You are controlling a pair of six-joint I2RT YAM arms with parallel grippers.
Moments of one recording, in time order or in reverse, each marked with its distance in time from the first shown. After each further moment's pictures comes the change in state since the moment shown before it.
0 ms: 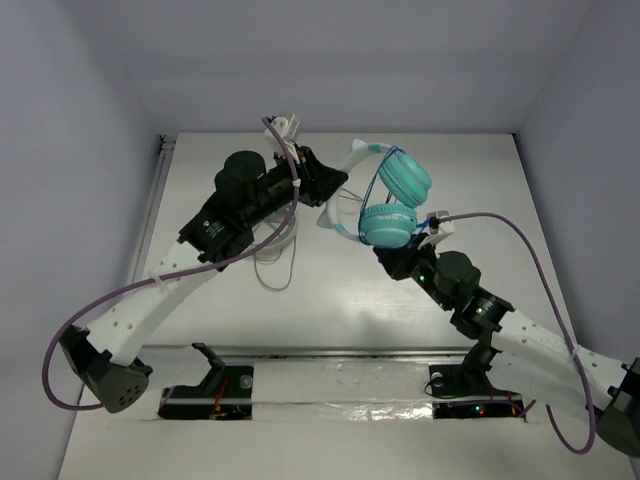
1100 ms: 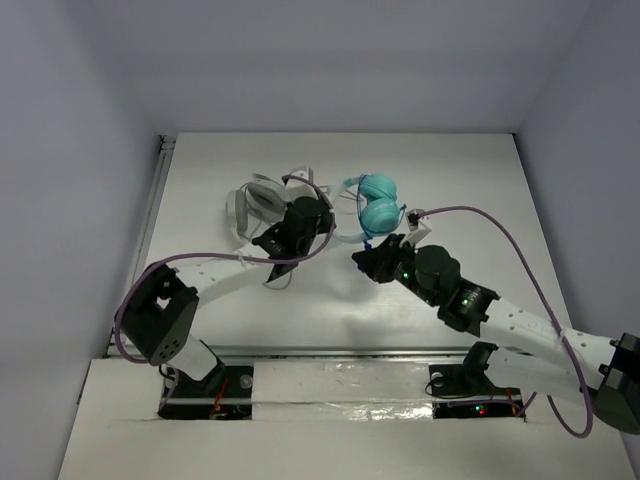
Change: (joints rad) left arm -0.044 0.304 -0.440 0.425 -0.621 -0.193; right arm 0.100 0.145 0.103 -0.036 -0.079 0.176
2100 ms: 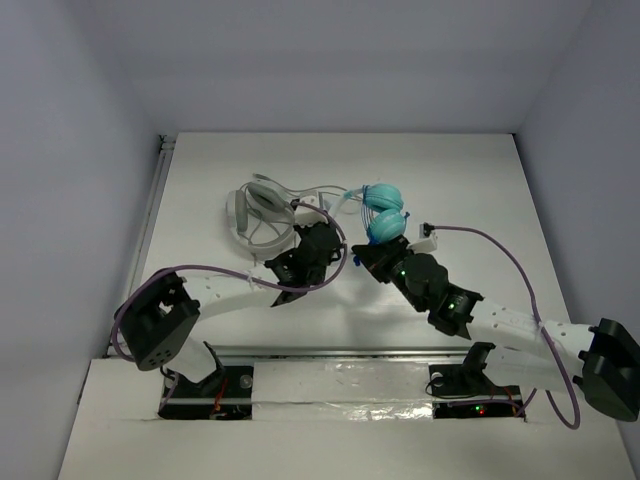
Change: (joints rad) left arm -0.211 -0.027 -0.123 0.109 -0.325 0.020; right arm 0.026 0.093 -0.083 0.169 0.278 0.500
